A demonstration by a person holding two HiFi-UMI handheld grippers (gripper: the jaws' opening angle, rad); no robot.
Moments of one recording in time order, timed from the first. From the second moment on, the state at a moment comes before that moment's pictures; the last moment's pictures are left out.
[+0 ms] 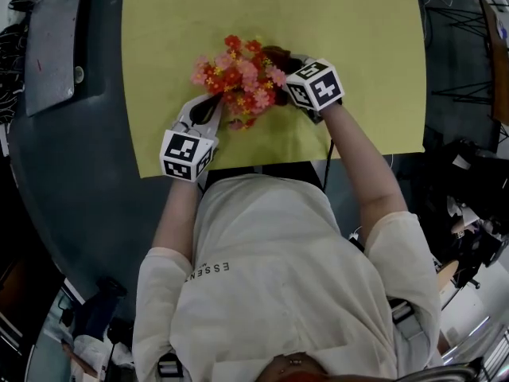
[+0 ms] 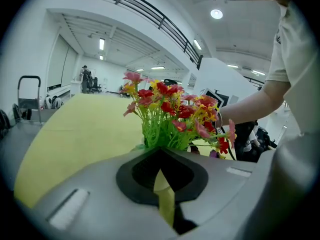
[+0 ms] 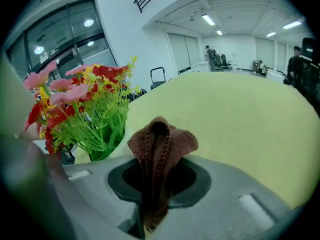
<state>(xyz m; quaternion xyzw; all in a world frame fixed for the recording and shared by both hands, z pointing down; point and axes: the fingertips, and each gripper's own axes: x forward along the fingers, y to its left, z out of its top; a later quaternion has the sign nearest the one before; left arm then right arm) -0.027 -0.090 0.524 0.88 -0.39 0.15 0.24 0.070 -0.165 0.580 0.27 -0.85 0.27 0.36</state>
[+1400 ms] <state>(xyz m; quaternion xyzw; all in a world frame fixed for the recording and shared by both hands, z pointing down) -0.025 -0.093 0.517 0.88 -0.40 0.15 0.21 0.075 -0.063 0.558 0.20 -0.88 0.21 0.38</state>
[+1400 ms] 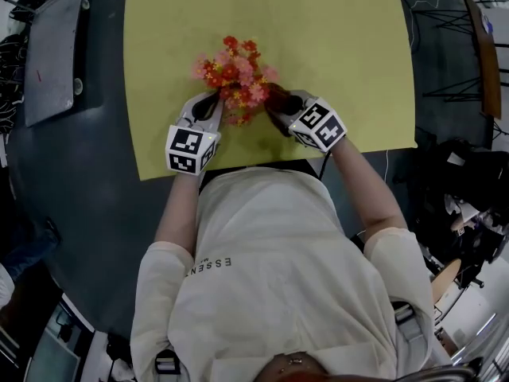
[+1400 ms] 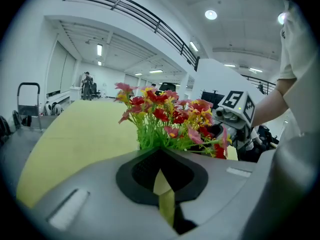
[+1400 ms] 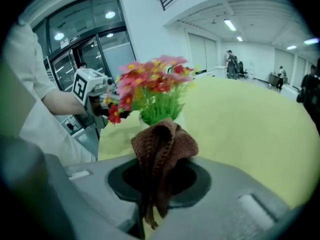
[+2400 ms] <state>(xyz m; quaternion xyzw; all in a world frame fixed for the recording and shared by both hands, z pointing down) -0.034 -0.099 0.524 0.80 -0.53 0.05 0.28 -0.061 -0.197 0.568 -0.25 -0.87 0.27 0.34</state>
